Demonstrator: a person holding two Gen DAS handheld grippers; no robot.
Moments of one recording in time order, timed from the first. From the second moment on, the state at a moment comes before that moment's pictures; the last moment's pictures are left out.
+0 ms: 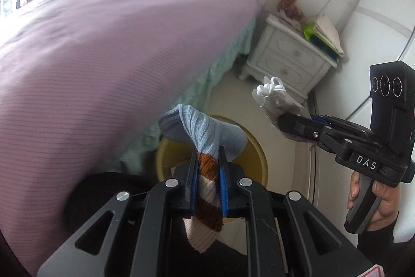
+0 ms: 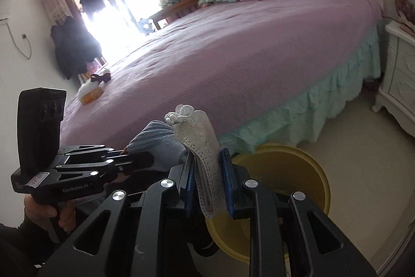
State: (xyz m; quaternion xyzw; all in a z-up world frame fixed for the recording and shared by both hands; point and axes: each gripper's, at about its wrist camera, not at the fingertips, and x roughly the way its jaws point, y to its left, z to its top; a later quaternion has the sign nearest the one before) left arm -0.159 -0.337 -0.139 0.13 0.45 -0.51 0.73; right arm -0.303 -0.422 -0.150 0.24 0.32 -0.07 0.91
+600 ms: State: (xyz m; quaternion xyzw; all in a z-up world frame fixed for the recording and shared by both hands) left arm -0.190 -0.415 -0.238 0.21 0.52 -0.51 0.65; right arm -0.341 -0.468 -0.228 0.30 0.39 -0.14 0.86
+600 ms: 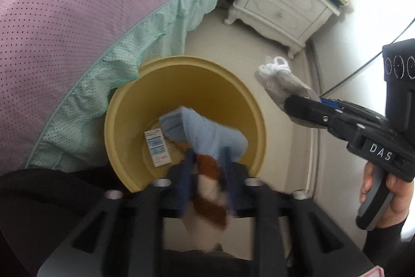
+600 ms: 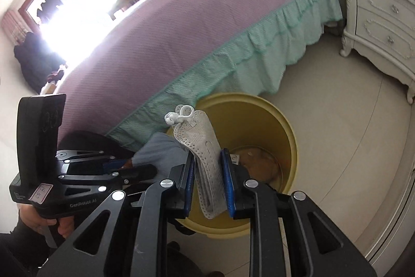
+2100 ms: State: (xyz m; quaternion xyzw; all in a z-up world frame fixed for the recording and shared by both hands) left arm -0.156 -0.384 -0.216 0.10 0.53 -0.51 0.67; right arm -0.300 -0.449 -0.211 0.21 0.42 -0.14 0.87
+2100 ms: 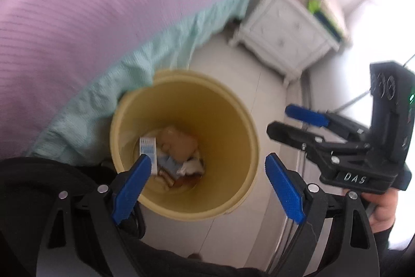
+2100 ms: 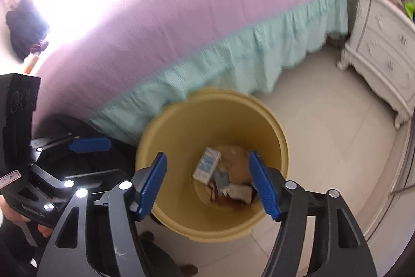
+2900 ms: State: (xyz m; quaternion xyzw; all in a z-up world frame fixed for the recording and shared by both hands) left arm -0.054 -0.073 -0.070 -0.07 0.37 -0.18 0.91; right arm -0.123 -0.252 -0.061 0.10 0.18 0.19 0.96
